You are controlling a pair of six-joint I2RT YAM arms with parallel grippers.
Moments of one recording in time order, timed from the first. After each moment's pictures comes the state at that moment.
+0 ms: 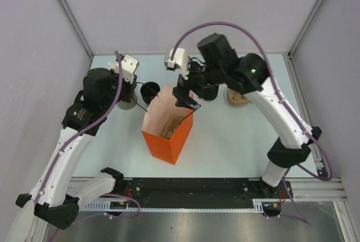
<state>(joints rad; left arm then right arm) -0.38 0.99 1.29 -0.66 -0.02 0.24 0.89 1.76 2.34 -1.24 -0.36 -0.41</state>
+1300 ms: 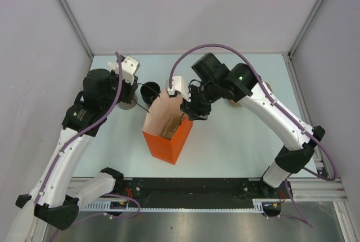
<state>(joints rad) -0.38 0.98 1.28 -0.66 0.01 0.24 0.88 1.63 2.02 -1.30 -0.40 -0.58</state>
